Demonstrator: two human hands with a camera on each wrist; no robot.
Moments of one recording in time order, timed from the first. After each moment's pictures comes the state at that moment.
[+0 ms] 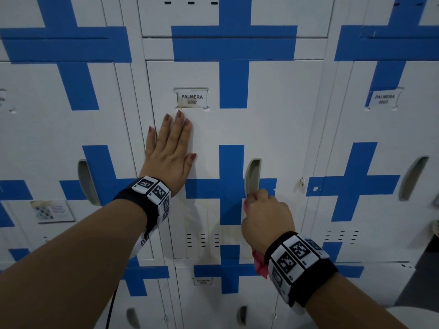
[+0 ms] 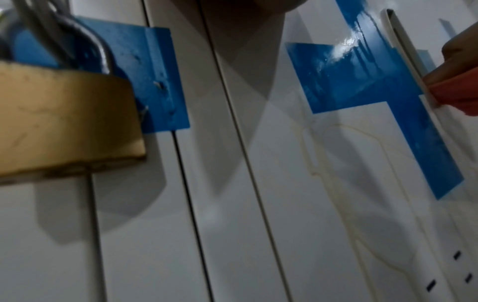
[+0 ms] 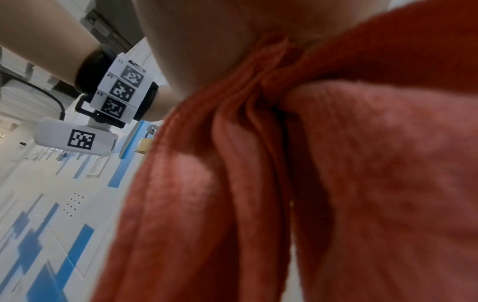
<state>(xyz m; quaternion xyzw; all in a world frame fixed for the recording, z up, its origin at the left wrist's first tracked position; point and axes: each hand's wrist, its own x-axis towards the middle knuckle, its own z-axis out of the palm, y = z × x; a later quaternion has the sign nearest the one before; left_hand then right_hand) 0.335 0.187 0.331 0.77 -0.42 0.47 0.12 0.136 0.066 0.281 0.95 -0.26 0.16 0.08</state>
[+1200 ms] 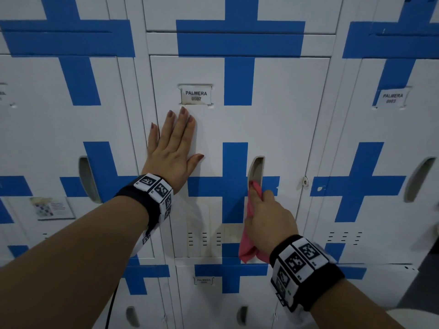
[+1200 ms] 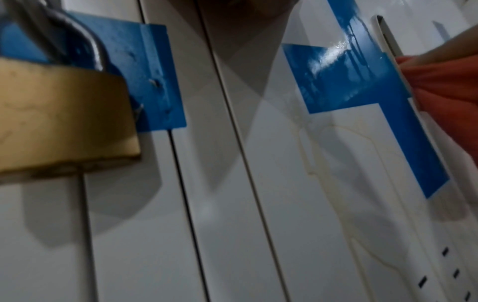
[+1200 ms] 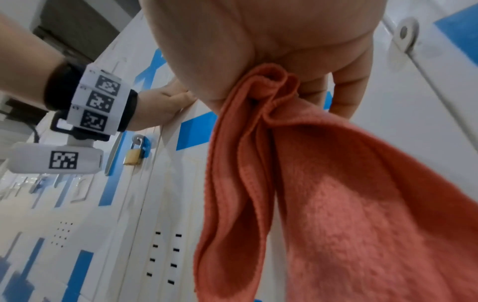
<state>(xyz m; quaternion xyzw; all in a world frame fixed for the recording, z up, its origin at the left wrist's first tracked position) 0.339 0.187 0.330 0.77 -0.42 0.46 0.12 0.136 0.062 0.270 0.94 -0.27 0.19 -0.05</state>
